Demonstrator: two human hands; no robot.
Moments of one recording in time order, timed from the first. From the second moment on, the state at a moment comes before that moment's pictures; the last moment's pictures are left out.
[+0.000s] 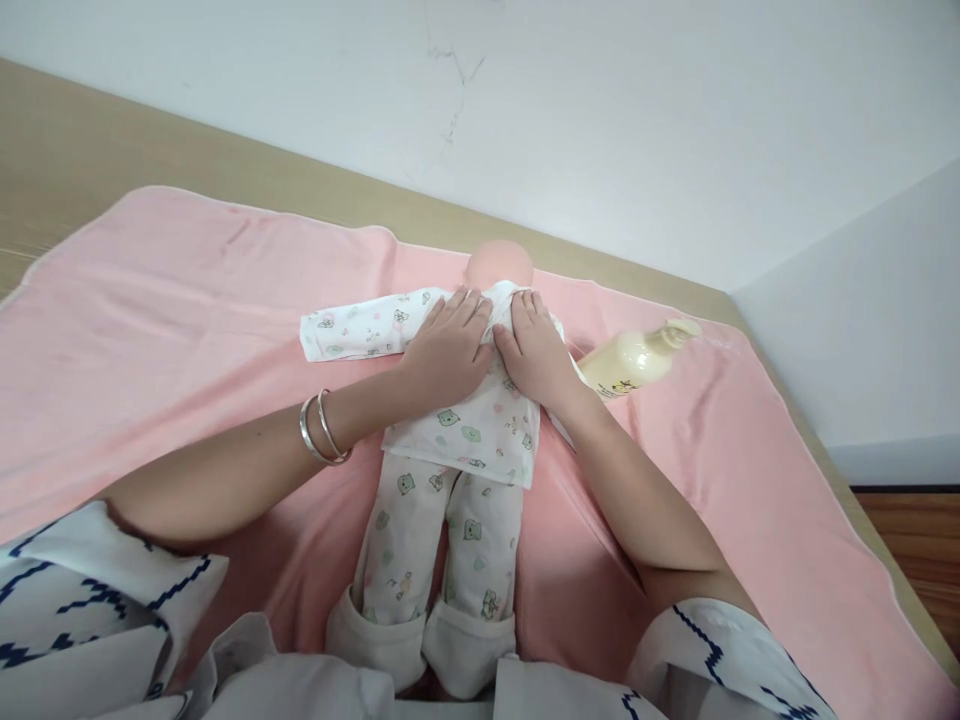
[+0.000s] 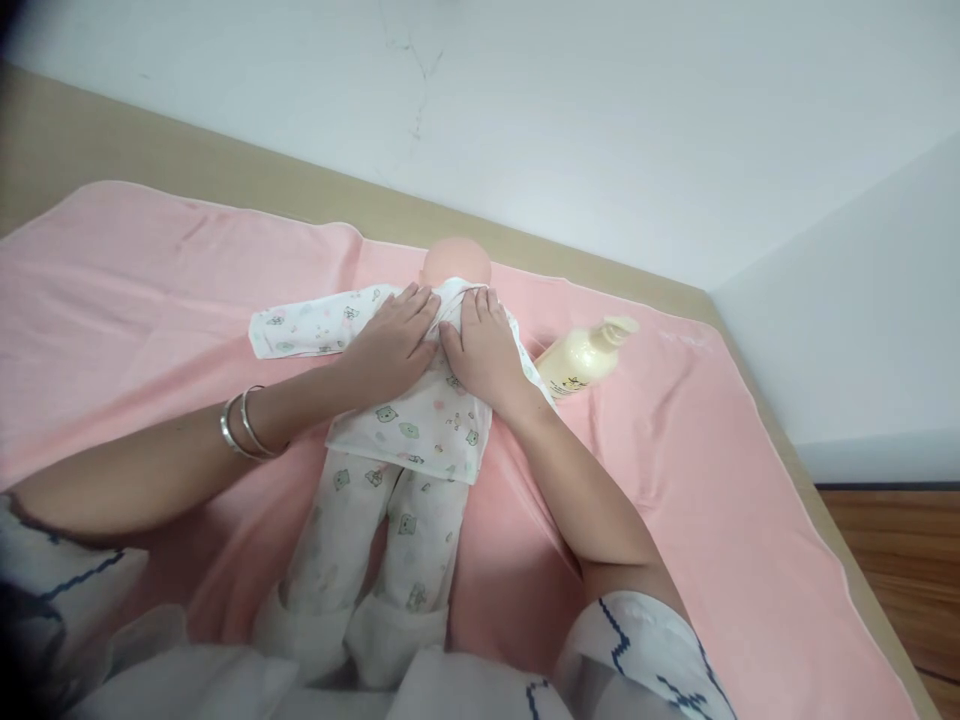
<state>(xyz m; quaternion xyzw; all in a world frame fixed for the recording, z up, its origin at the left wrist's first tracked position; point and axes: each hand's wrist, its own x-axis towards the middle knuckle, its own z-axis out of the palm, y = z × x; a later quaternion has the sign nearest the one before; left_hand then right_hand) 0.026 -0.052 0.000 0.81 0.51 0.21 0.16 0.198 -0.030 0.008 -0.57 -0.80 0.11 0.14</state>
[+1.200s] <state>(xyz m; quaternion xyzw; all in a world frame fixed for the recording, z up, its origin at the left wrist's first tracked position) 0.014 -0.020 -0.009 0.82 0.50 0.24 0.14 0.173 -0.080 0.024 -0.54 -0.84 0.03 0.08</state>
